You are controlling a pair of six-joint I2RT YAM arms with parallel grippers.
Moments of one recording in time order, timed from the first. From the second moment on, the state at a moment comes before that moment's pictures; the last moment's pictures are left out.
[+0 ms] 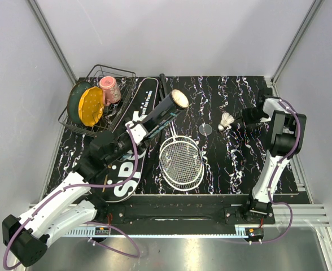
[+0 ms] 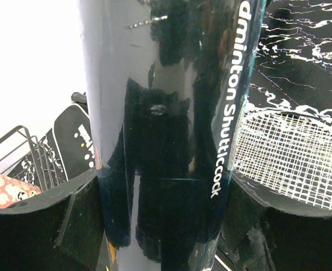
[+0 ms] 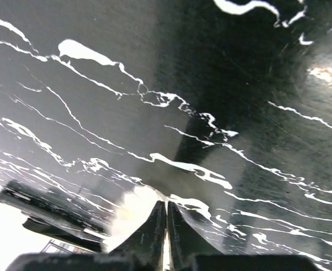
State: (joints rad) left arm -0.63 0.78 0.64 0.02 0.18 0.38; right arm -0.20 2.14 1.55 -0.68 -0.31 1.22
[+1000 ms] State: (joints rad) left arm -0.63 0.84 0.64 0.01 0.18 0.38; right arm 0.08 1.16 1.42 -0.24 -0.61 0.96
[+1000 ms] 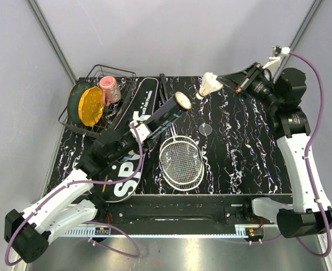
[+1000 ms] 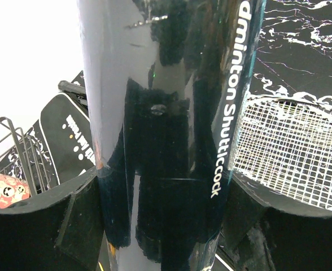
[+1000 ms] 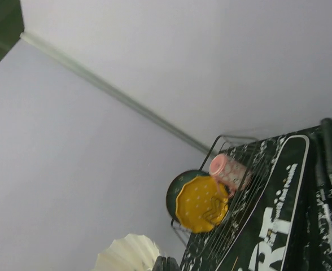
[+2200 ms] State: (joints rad) left arm -0.63 0.84 0.64 -0.02 0.20 0.38; right arm 0.40 1.38 1.49 -0.46 -0.68 0.56
